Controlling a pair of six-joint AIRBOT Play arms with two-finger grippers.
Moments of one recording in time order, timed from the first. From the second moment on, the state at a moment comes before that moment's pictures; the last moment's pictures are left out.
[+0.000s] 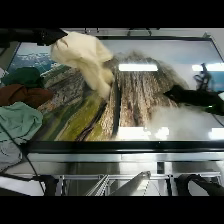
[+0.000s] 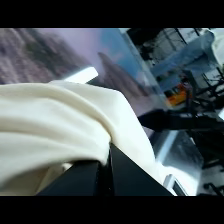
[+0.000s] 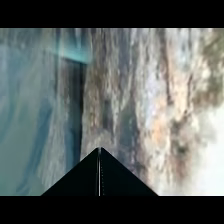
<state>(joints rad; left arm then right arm) 0.09 -1.65 1.98 0.35 -1.48 -1.16 -0.17 -1.06 0.81 -0.63 0.86 1.16</state>
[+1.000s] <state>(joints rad) 0.01 -1.48 1.35 0.87 -1.52 -1.30 -0.19 -1.07 0.68 -0.68 1.09 1.04</state>
